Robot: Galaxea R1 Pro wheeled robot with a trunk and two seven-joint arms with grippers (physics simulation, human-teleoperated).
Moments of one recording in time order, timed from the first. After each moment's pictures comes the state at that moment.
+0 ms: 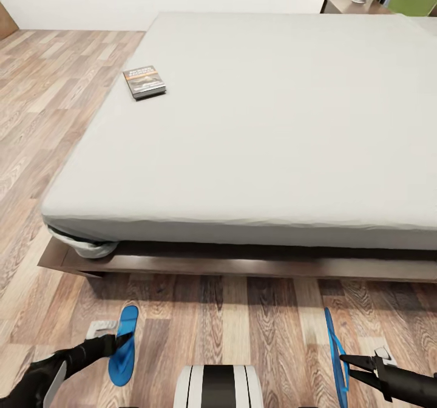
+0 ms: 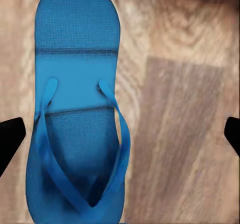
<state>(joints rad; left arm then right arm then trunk) -0.42 0.21 0.36 -0.63 -0.07 0.23 -0.65 -0.49 -0.60 0.40 -0.29 -0.75 0.66 1.36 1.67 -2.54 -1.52</state>
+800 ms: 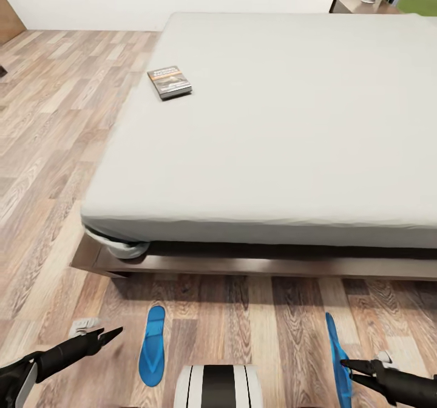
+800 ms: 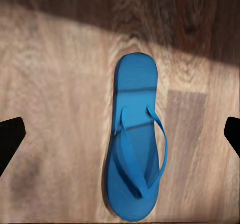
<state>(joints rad) -0.42 0.29 0.48 -0.63 -0.07 0.23 -1.00 -0.49 -0.60 0.40 -0.28 -0.74 0.63 1.26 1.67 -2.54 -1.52</state>
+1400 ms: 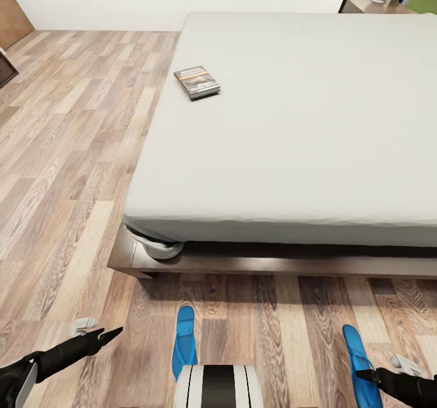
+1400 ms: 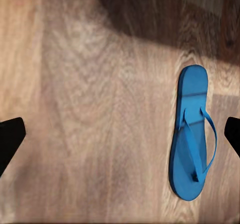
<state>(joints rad) -0.42 0.29 0.48 -0.63 -0.07 0.23 -1.00 -0.49 -0.60 0.40 -0.30 -0.75 0.47 0.71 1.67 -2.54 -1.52</state>
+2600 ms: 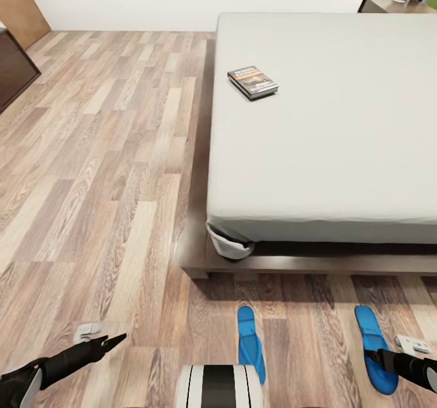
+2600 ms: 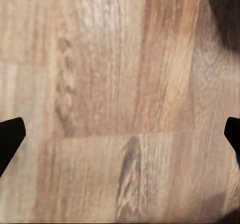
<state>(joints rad) -0.42 0.28 0.48 -0.58 -0.07 0.23 -0.99 -0.49 -0.59 0.40 -0.41 -0.75 0.26 0.27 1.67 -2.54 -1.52</state>
